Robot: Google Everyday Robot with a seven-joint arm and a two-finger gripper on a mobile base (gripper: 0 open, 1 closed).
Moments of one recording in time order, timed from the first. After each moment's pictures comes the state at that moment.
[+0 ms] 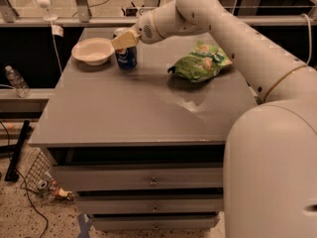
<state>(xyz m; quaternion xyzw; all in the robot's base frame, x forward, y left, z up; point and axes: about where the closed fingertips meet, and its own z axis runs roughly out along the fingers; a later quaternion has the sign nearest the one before) 0.759 0.109 0.913 -0.45 0.72 0.31 0.42</state>
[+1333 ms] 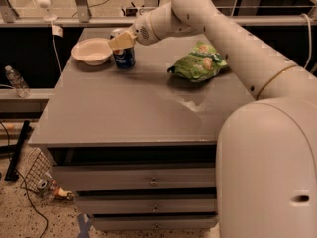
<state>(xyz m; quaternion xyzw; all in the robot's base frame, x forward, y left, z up) 0.764 0.122 0.902 -0.46 0.72 0.31 0.41</state>
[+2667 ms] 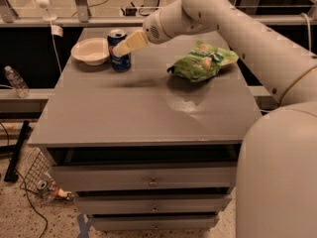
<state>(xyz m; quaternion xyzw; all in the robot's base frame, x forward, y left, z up) 0.757 0.084 0.915 -0.45 0.74 0.26 0.43</state>
